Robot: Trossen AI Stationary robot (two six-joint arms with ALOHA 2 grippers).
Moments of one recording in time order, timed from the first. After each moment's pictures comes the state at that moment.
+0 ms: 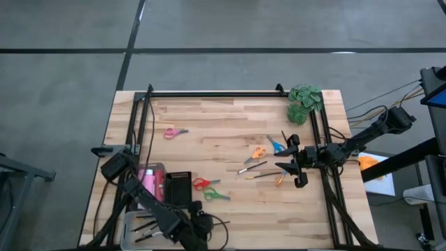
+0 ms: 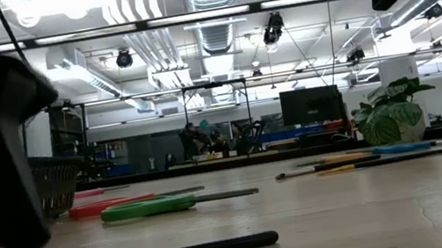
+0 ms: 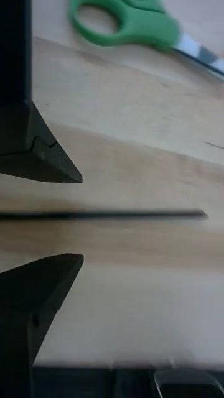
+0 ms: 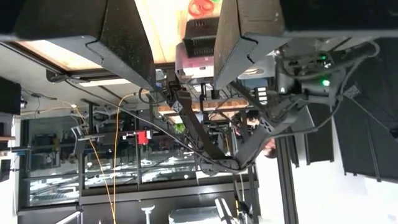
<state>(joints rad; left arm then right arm) -0.77 2.10 1.39 -0.49 -0.39 -0.89 0.45 0.87 0.10 1.02 0.41 0.03</state>
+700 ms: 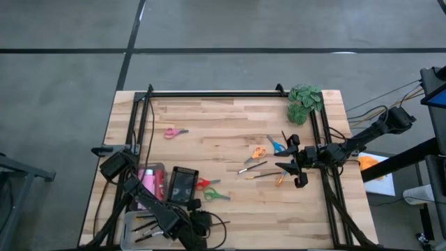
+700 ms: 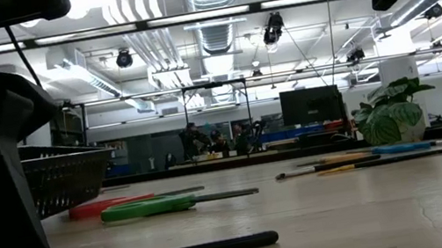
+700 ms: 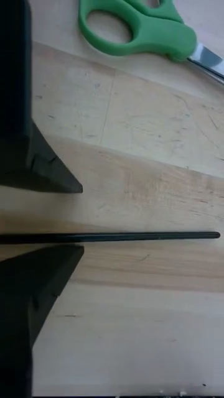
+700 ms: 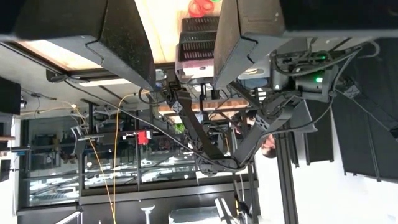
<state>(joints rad) -0.76 2.10 1.32 -0.45 -0.39 -0.89 0.45 0.87 0.10 1.02 0.41 0.03</state>
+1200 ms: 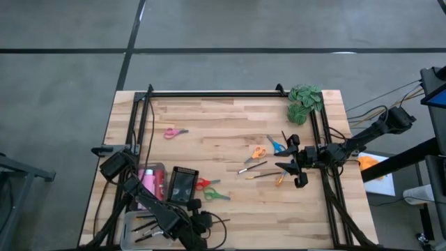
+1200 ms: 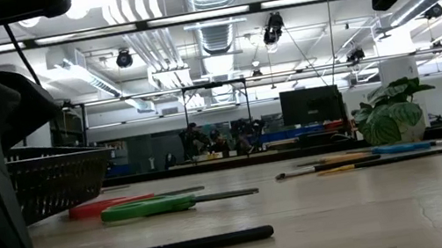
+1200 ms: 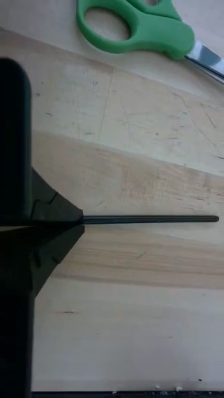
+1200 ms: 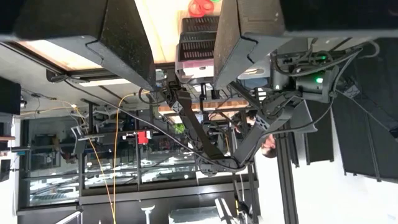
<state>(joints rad) -0.76 2.10 1.32 -0.44 -0.39 -0.89 0.45 0.87 0.10 1.02 0.41 0.03</state>
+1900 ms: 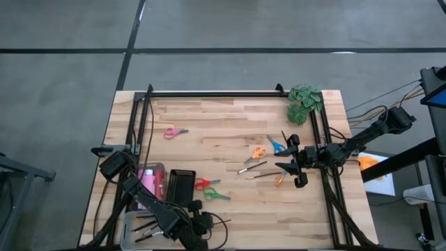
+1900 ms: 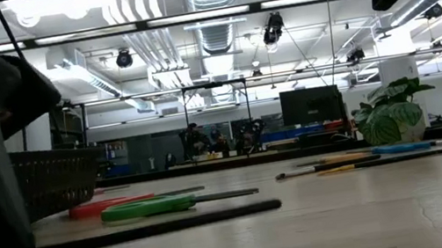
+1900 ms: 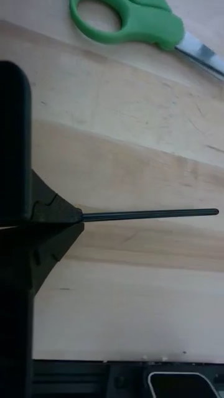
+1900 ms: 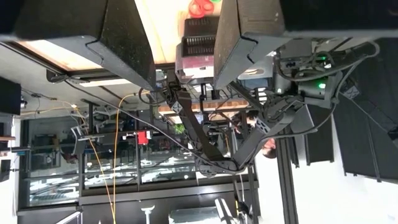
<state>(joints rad) -0.76 2.08 1.35 -0.43 -0.39 -0.89 0.45 0.87 0.10 1.02 0.41 0.02</state>
